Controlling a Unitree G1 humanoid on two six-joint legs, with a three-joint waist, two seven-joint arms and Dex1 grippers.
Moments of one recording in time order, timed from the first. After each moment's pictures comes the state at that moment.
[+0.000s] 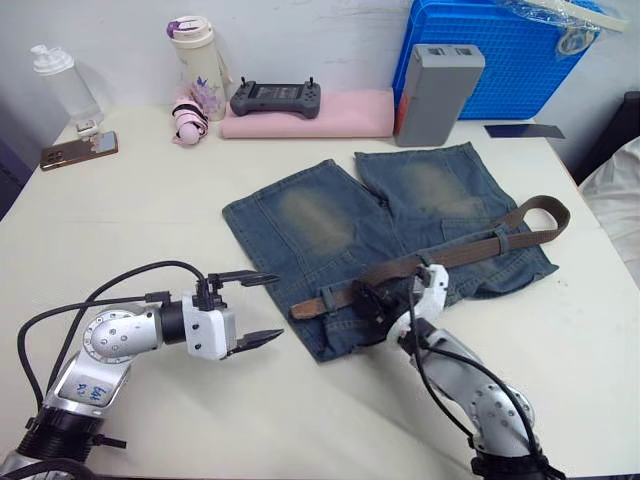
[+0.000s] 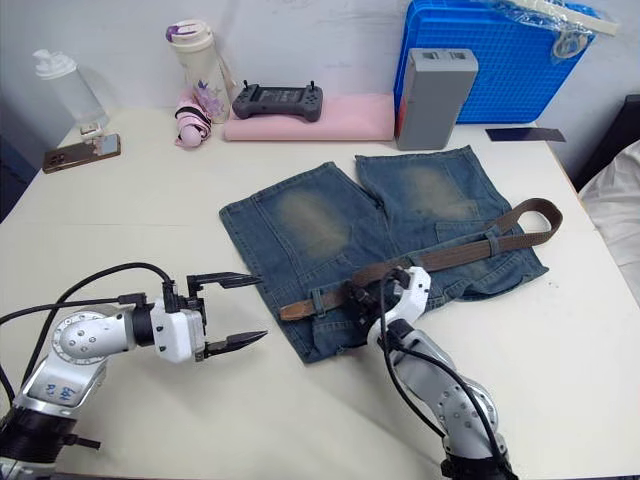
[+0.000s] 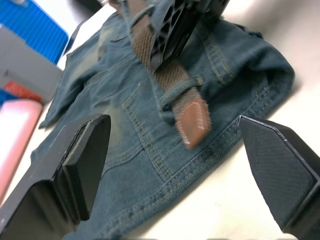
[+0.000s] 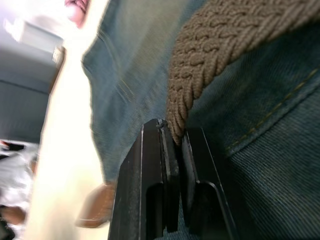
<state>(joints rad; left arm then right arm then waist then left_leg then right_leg) -0.14 0.79 -0.06 -0.14 -0.13 -0.51 -0.87 -0.06 -0.16 0.06 -0.41 1.26 0.64 -0.30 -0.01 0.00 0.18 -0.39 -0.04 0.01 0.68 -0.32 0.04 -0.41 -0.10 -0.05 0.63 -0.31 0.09</state>
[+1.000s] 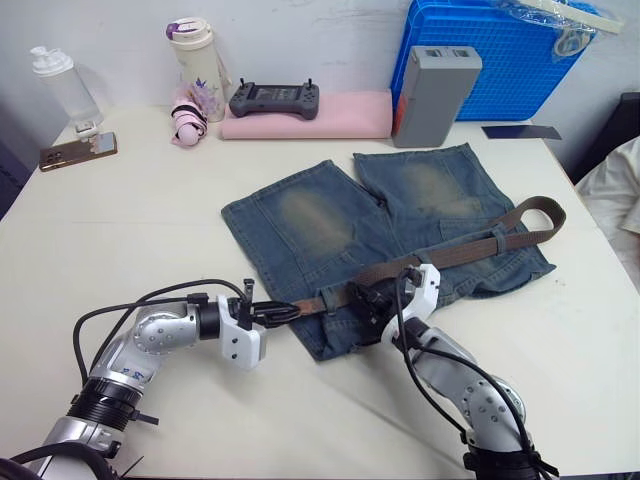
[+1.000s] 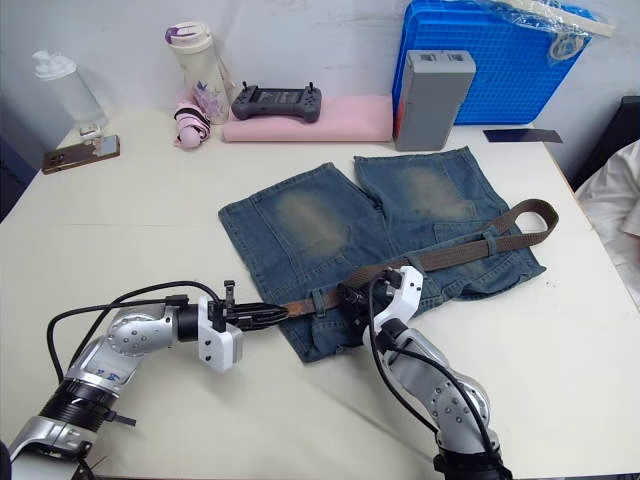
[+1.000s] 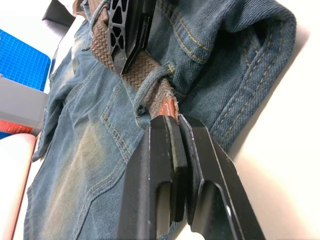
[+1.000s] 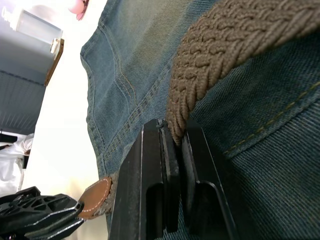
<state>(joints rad) -0.30 0.68 -0.19 0.16 0.18 -0.82 -0.75 -0.07 -0.11 0.03 -0.41 1.17 0.72 -0.25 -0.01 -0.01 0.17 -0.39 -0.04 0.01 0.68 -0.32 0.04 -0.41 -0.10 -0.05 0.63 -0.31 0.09</state>
